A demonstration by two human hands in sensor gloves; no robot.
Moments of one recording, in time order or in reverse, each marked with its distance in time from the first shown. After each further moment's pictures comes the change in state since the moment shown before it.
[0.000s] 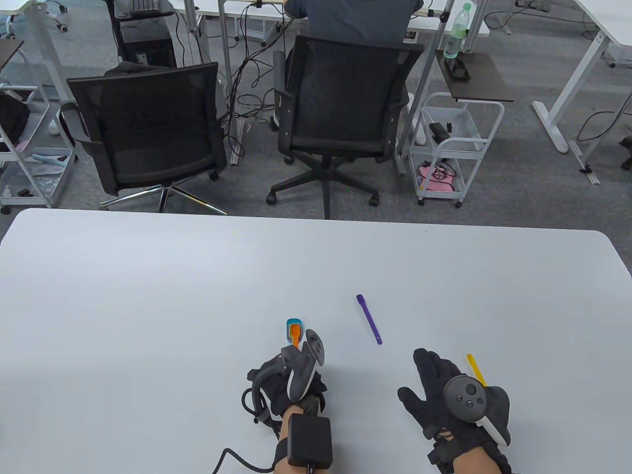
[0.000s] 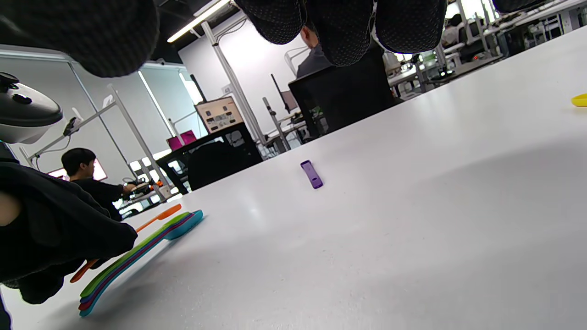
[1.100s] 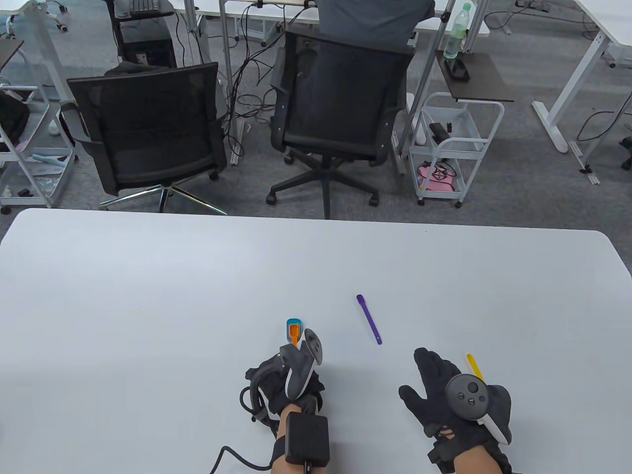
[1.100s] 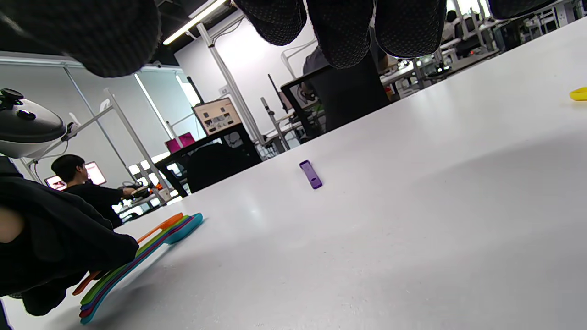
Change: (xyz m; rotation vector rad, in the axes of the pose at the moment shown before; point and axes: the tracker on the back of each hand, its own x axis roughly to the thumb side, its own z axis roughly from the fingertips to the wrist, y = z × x) left_hand -0.002 0.001 -0.001 -0.017 -0.002 -0.028; right_hand -0.004 -0.001 -0.002 0.004 0.011 -0.023
